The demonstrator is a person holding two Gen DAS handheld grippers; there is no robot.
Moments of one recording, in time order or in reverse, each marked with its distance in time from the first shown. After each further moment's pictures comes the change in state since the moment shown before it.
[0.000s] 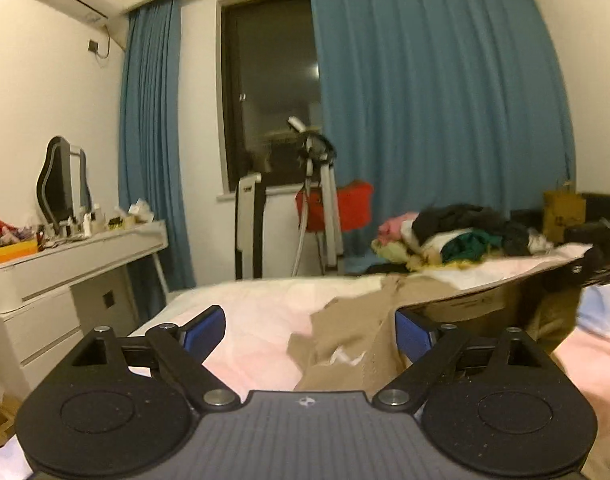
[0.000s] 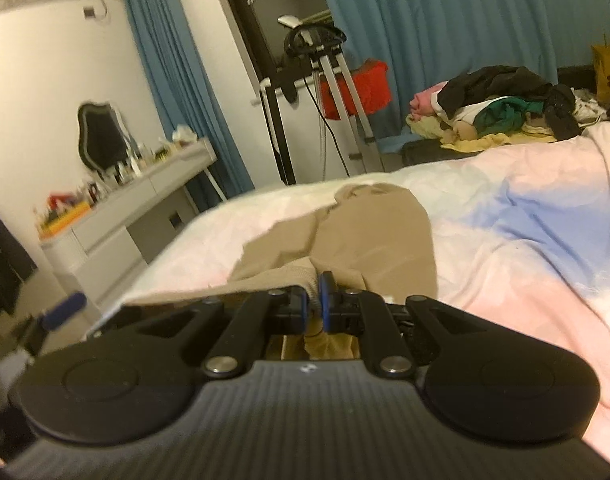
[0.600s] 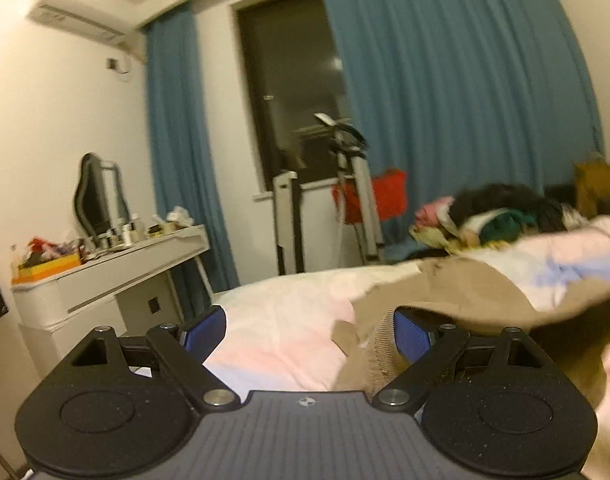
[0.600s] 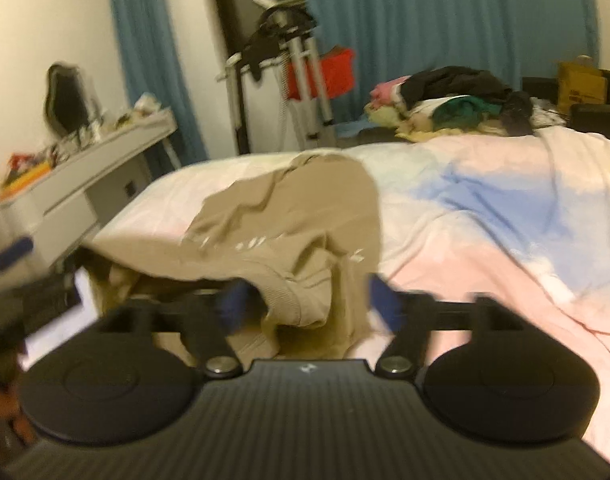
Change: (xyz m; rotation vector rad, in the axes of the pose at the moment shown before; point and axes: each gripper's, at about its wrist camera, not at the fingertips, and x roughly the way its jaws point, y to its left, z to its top) left arm -0.030 0.003 0.007 0.028 -0.033 0.158; right arm -0.028 0.013 -0.039 -0.102 0.066 -0.121
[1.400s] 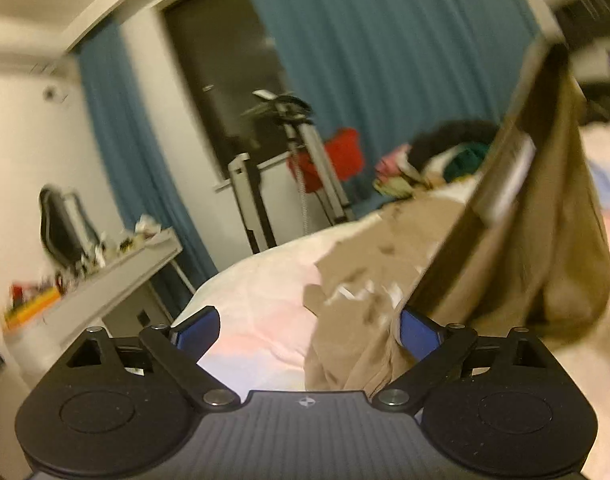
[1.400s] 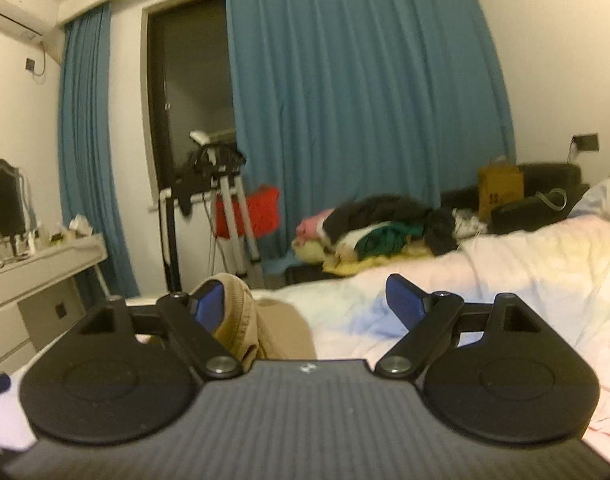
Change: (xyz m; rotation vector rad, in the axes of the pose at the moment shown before) left arm 0.015 -0.051 -0.020 0.300 0.076 -0.102; right arm -0.043 0.000 0.015 0.087 -0.485 -0.281
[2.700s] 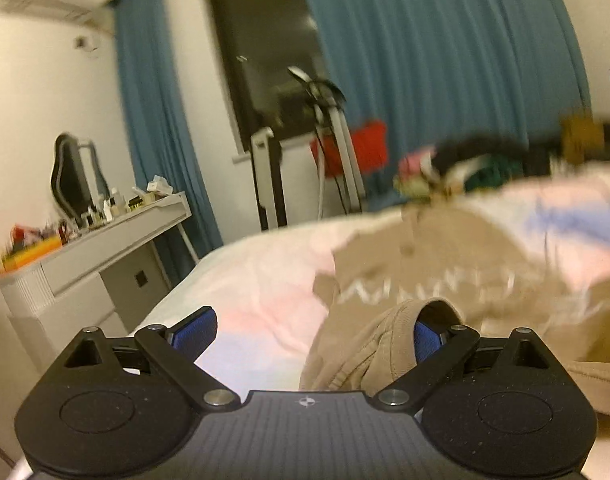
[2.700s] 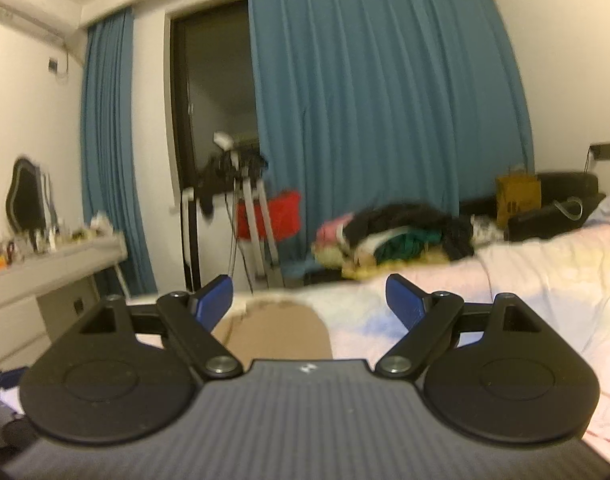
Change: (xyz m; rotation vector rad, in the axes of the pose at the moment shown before) left arm 0.026 0.024 -0.005 -0.157 0.093 0.027; right arm -0.009 0.001 -0.005 -0.035 0.092 0.094
